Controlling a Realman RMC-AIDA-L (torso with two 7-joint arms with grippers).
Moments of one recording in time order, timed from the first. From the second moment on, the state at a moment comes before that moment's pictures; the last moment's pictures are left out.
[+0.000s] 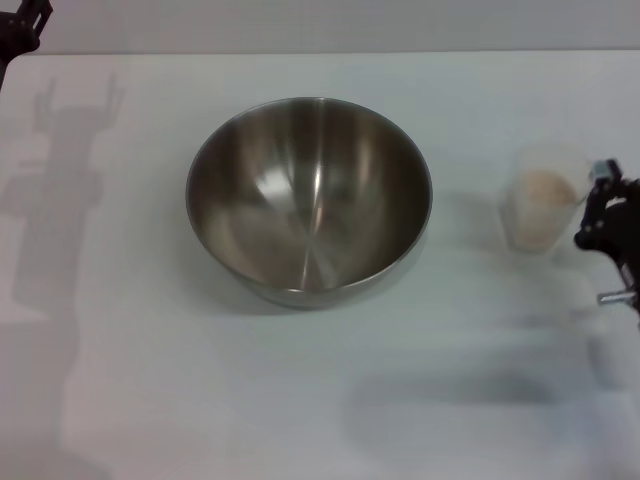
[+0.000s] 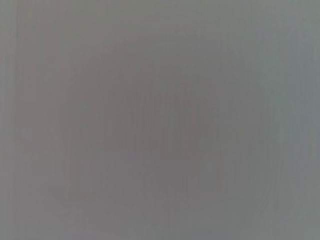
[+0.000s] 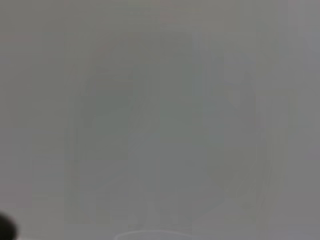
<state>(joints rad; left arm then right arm) -0.58 -2.07 -1.52 -0.34 2.65 0.79 -0.01 0.28 2.09 0.21 0.35 -1.66 -1.34 -0.21</state>
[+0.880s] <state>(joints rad) -0.53 -2.06 -1.58 -0.33 2.65 0.82 0.00 0.52 2.08 0.23 0.16 -1.74 -1.59 -0.30</state>
